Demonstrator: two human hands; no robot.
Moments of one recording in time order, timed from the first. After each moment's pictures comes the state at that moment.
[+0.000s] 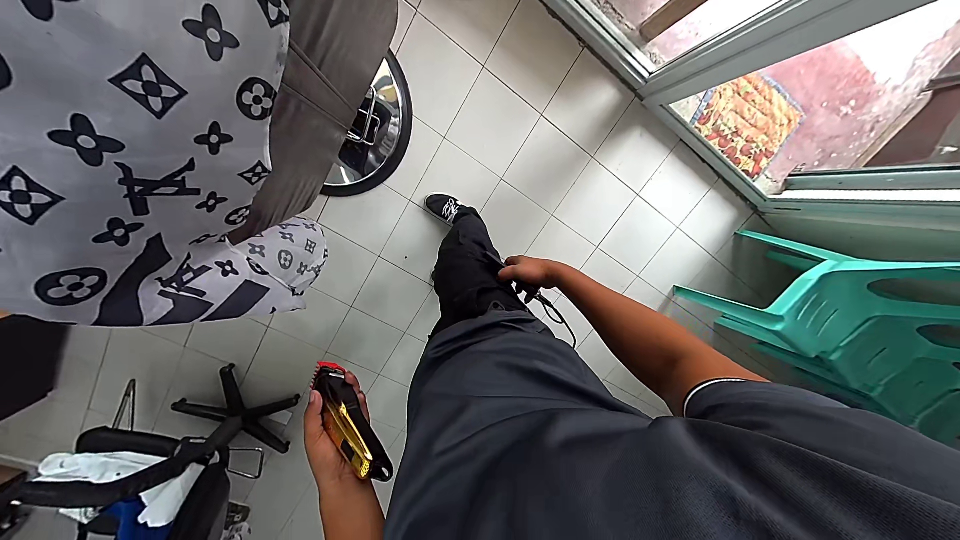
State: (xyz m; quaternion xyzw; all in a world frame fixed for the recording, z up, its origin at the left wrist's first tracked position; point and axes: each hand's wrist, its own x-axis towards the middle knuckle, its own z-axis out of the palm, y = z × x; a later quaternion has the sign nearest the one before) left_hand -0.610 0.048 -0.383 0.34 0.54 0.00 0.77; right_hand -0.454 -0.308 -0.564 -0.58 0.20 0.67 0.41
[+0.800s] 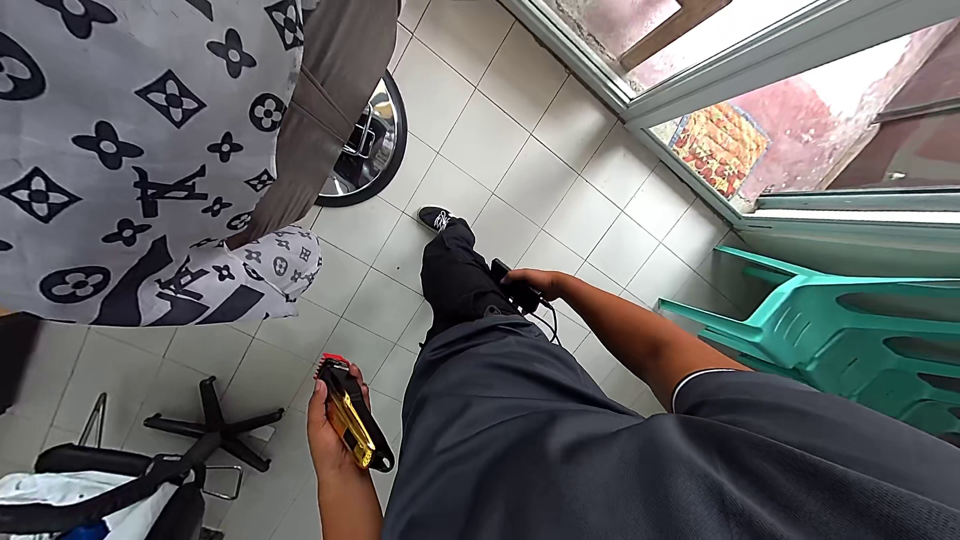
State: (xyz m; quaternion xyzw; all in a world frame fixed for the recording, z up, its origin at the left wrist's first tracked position) left_hand -0.600 0.039 -0.395 0.33 0.52 -0.01 0.79; right_hand -0.474 -0.346 -0.587 -0.45 0.26 0.70 0.49
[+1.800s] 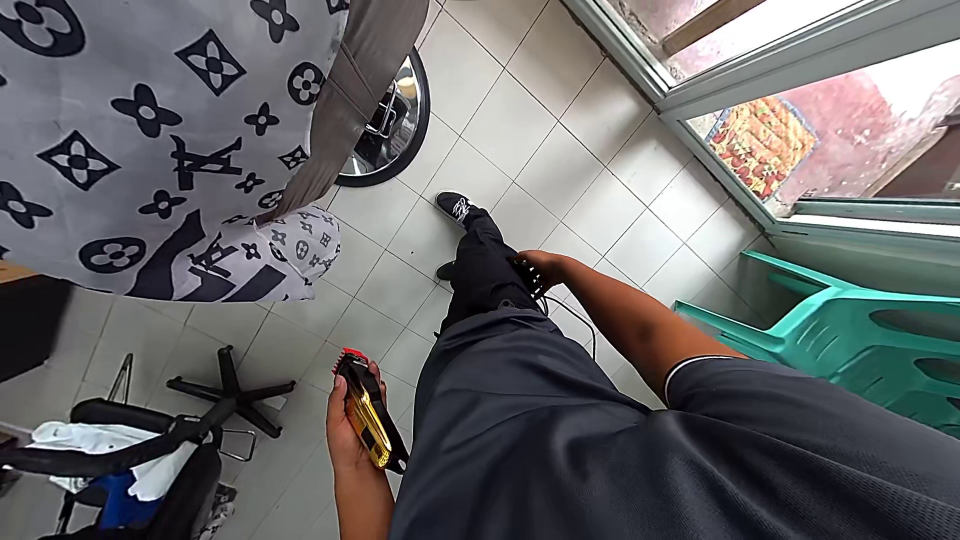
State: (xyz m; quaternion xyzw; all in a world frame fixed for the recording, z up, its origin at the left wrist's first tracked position) left_hand -0.615 0.037 -0.385 0.33 0.55 -0.01 0.76; right_hand -0.457 -0.321 -0.637 -0.51 0.38 0.67 0.37
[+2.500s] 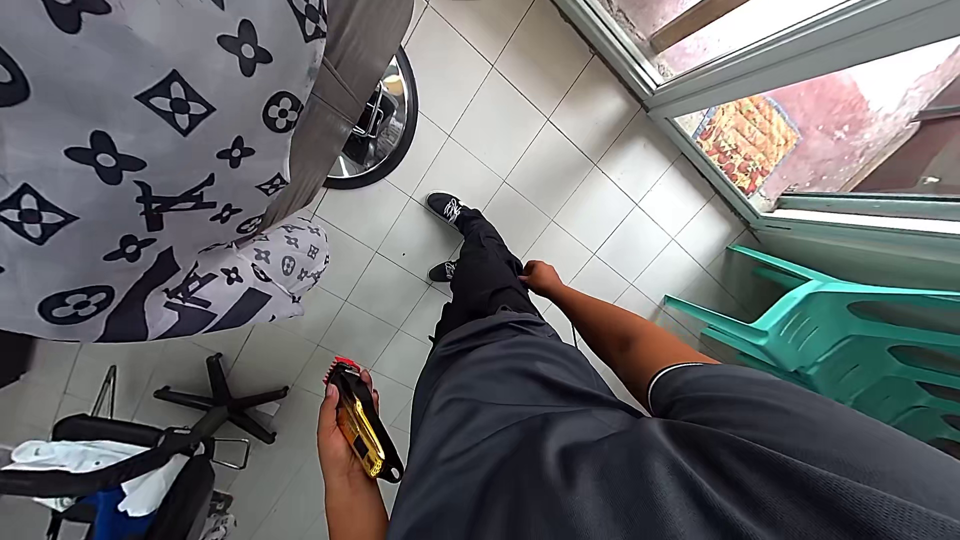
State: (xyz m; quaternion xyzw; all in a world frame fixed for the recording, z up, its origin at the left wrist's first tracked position) left_hand -0.598 0.036 -0.387 0.35 0.58 -0.02 0.73; right_hand -0.499 -0.344 -0.660 -0.78 0.19 0.55 0.23
